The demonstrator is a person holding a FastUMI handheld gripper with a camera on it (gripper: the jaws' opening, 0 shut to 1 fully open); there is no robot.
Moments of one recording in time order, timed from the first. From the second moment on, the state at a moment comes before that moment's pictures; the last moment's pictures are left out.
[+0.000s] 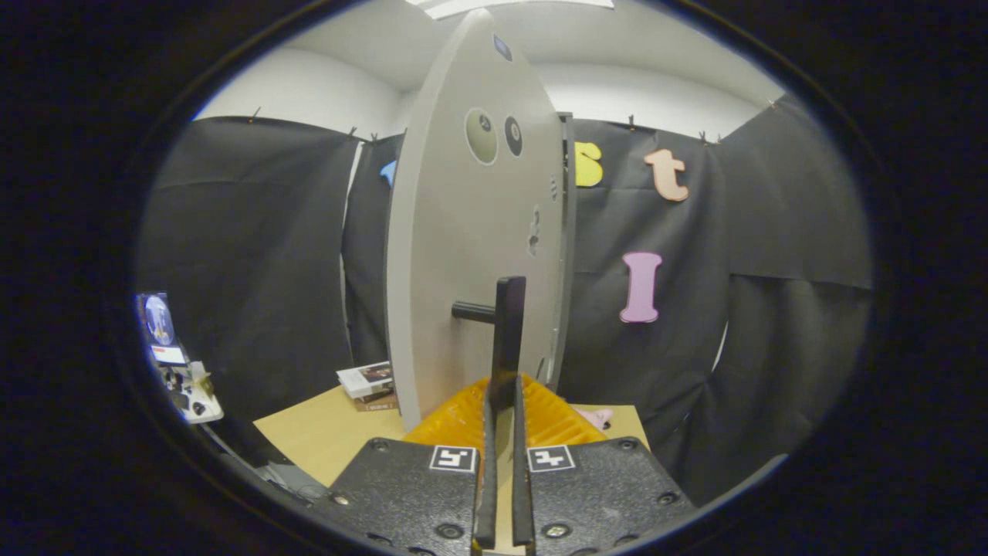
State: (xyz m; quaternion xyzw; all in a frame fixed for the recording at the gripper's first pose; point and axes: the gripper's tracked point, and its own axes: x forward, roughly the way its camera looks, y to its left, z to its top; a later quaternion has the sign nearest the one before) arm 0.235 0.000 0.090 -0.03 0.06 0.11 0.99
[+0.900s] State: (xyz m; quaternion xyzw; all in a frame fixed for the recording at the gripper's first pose) arm 0.176 -0.046 0.089 0.00 0.02 0.04 1.00
